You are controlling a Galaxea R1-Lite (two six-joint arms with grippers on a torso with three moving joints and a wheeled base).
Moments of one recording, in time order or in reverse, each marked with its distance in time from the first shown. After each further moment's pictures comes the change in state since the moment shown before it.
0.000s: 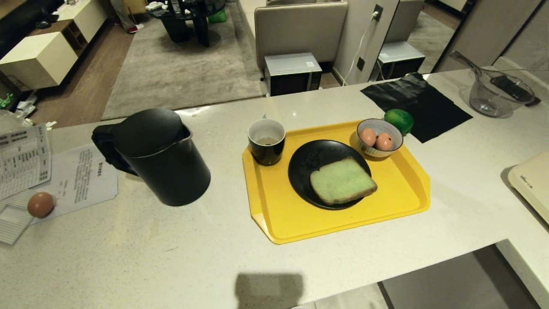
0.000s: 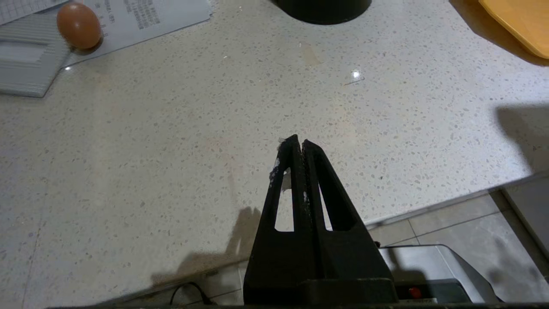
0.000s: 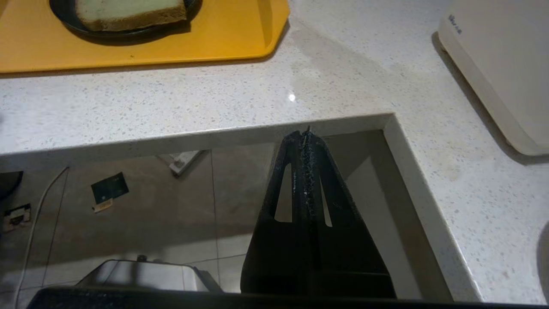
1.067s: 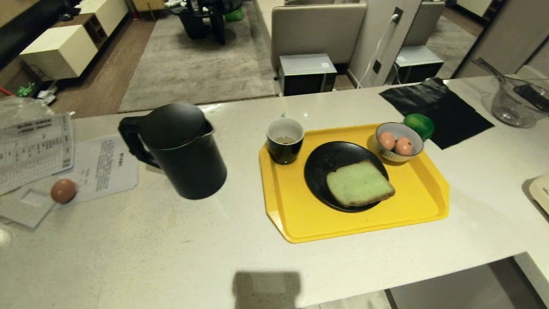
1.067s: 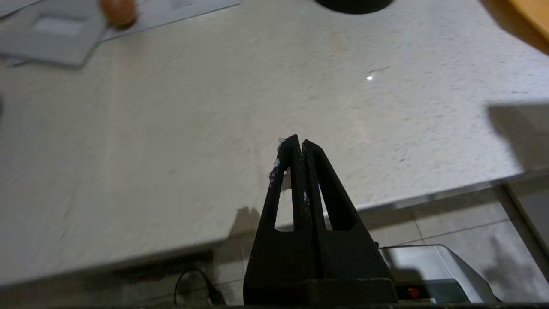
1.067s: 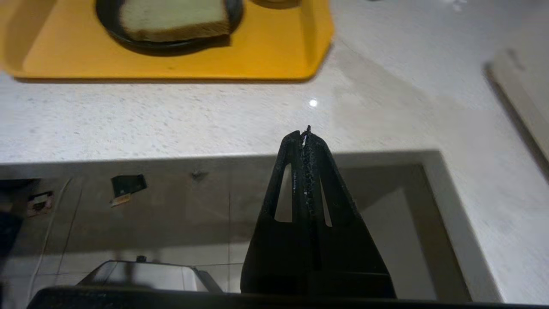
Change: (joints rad) left arm 0.000 0.000 0.000 -0.001 0.000 0.000; right arm -0.001 0.000 0.000 0.001 -0.007 0.003
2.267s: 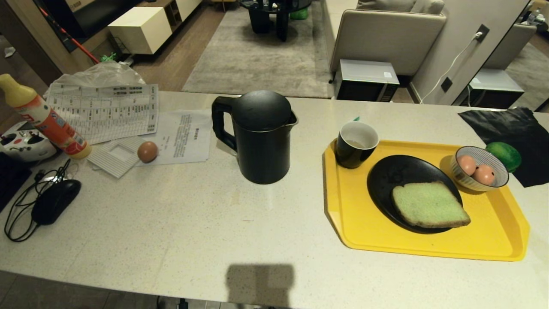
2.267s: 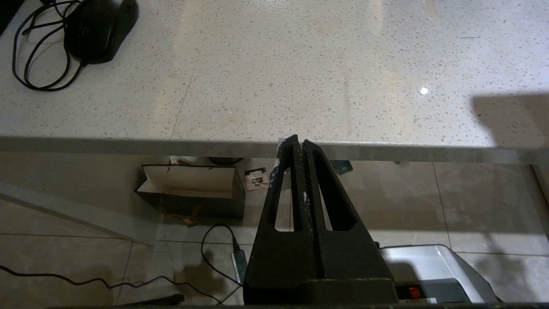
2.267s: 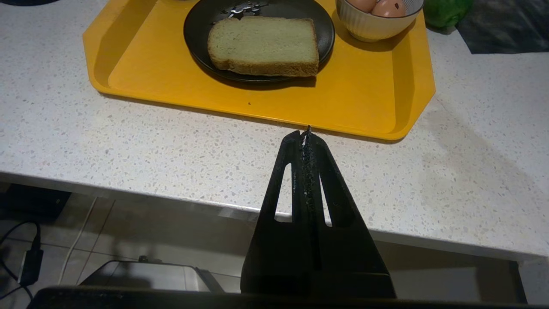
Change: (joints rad) left arm 0.000 0.000 0.000 0.000 0.000 0.000; right arm 0.001 0.000 0.000 0.000 0.000 0.004
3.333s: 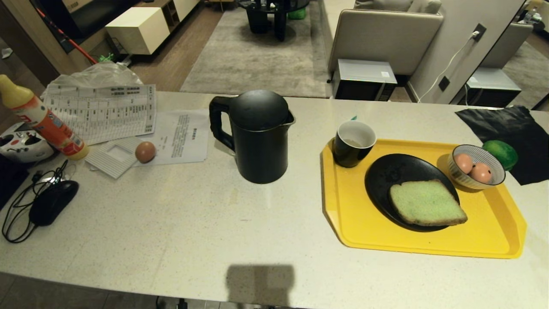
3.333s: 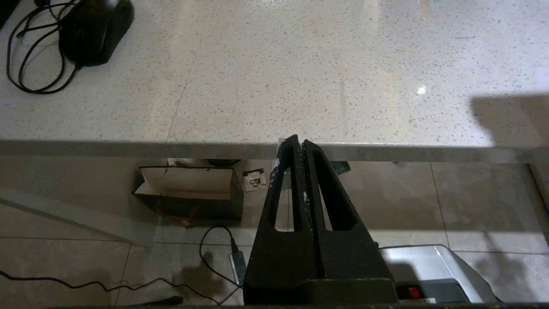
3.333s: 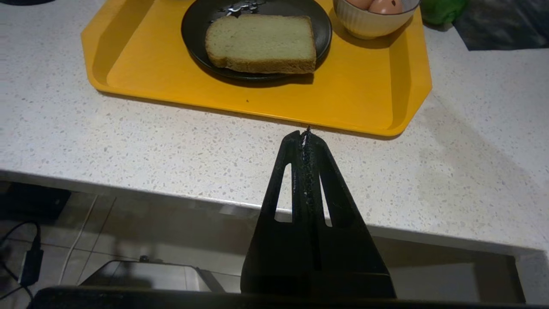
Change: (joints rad) left arm 0.000 0.000 0.000 0.000 0.000 0.000; right arm 0.000 0.000 0.000 0.000 -0.002 0.002
